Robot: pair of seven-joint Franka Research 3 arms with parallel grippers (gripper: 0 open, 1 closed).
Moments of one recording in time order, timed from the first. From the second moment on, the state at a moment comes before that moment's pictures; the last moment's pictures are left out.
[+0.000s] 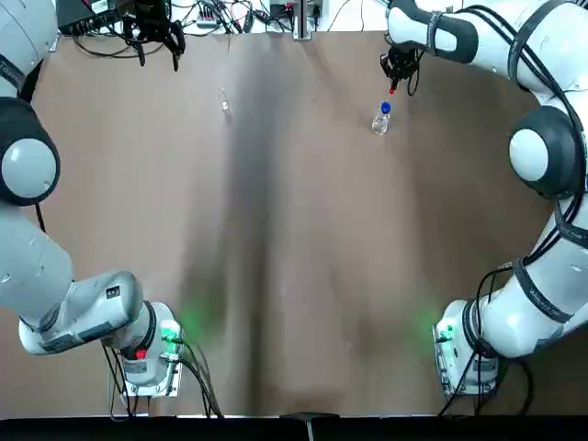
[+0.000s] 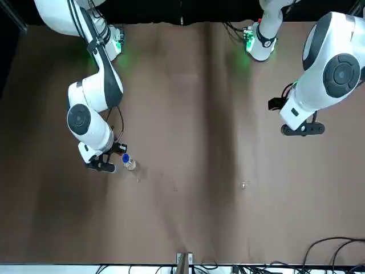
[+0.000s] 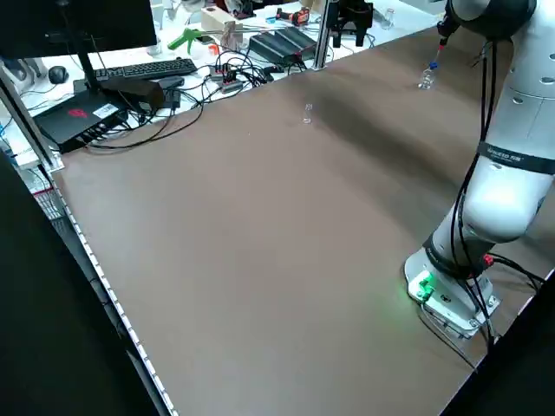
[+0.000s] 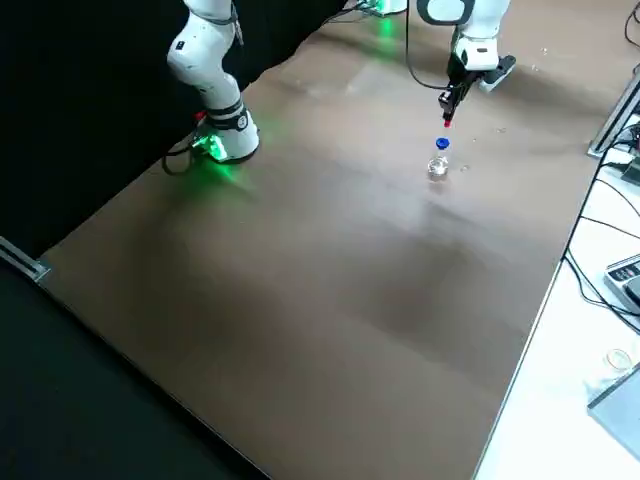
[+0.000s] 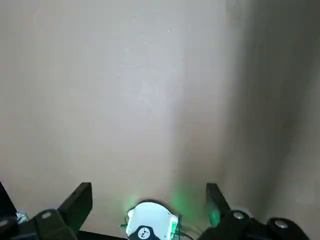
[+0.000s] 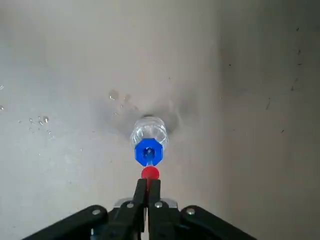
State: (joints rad) left arm 0.25 0.23 -0.60 -1.51 0.19 1.36 -0.34; right arm 0.35 0.41 -0.01 -1.66 0.01 1.99 0.47
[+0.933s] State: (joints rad) left arm 0.14 0.20 -0.37 -1.42 0.18 1.36 -0.34; right arm 0.35 0.43 -0.01 -1.67 0.00 2.01 0.47
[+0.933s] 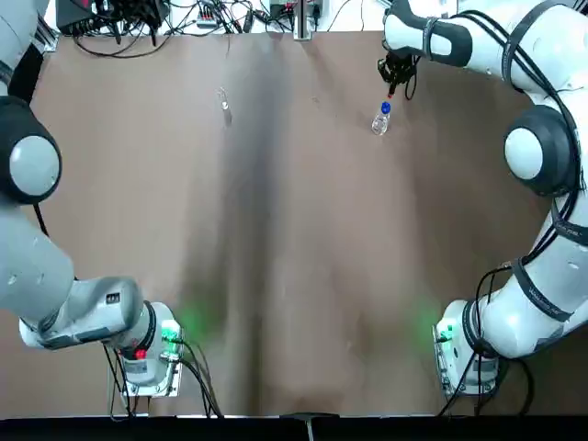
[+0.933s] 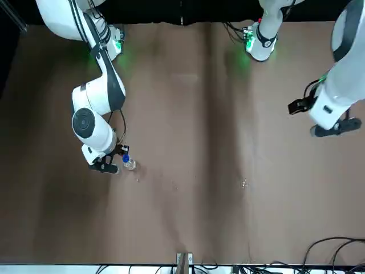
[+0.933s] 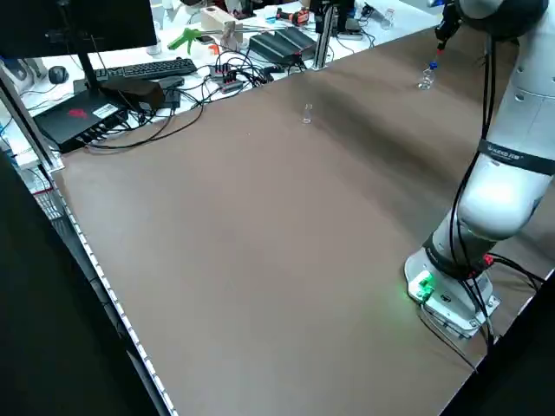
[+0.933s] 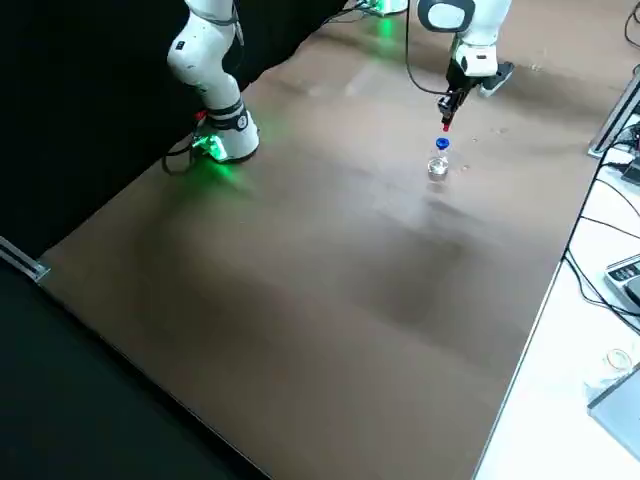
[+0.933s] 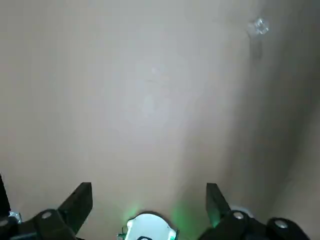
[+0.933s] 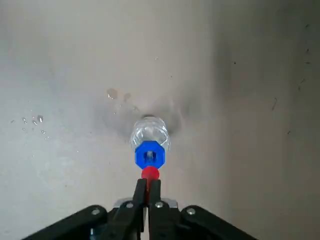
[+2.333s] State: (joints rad) left arm -0.04 0.06 -0.11 -1.53 0.03 1.53 -0.25; right arm 0.24 0.23 -0.02 -1.47 0.00 1.56 0.22
